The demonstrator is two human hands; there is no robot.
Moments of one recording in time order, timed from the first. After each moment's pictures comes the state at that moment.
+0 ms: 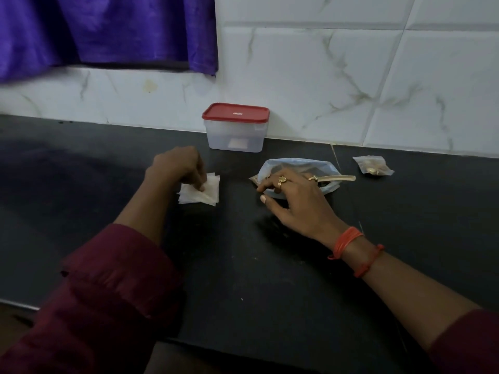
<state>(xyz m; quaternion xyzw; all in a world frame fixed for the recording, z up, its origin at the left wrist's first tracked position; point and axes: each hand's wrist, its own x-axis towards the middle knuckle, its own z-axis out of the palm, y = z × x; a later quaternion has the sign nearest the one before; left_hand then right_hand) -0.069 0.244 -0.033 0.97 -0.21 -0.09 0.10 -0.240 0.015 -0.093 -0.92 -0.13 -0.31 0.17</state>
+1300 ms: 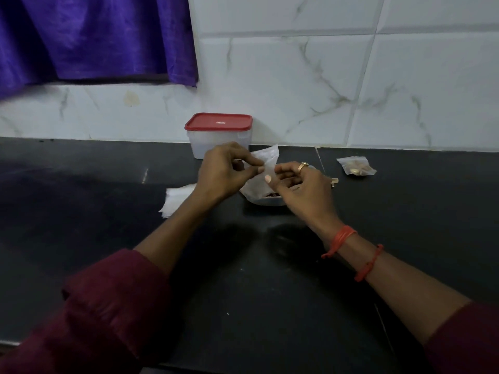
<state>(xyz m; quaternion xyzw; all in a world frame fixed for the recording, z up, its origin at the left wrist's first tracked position) -0.140 0.156 -0.043 0.79 -0.39 0.16 0.45 -0.243 0.001 -0.074 -0.83 0.06 -0.36 0.43</state>
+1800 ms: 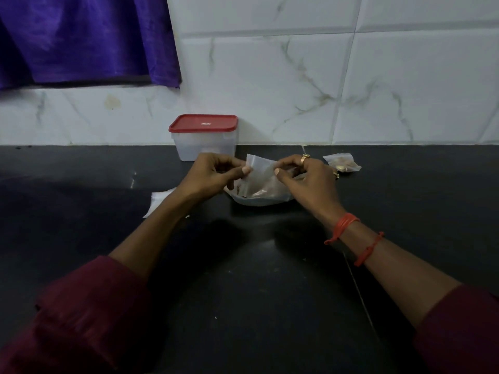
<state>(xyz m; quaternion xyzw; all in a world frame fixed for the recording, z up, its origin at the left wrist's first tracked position) -0.141 0.157 -0.040 0.77 -0.38 -0.05 0.52 -0.246 -0.033 -0.070 -0.85 0.08 -0.39 0.35</state>
